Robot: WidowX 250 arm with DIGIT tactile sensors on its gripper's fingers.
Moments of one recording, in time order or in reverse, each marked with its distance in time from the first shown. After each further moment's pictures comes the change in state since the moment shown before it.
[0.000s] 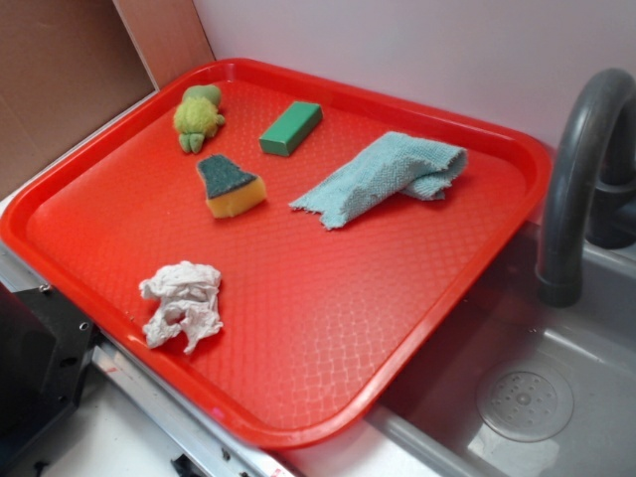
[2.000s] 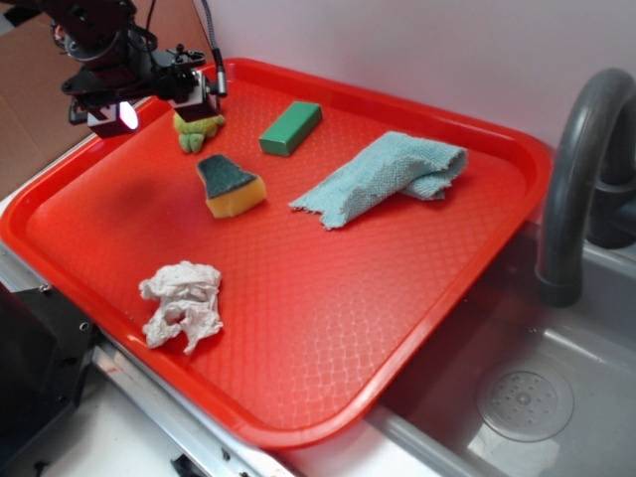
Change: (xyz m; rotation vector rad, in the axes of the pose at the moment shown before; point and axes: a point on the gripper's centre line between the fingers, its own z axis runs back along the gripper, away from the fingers) arm 0.105 0.104 -0.174 0.222 -0.389 0.810
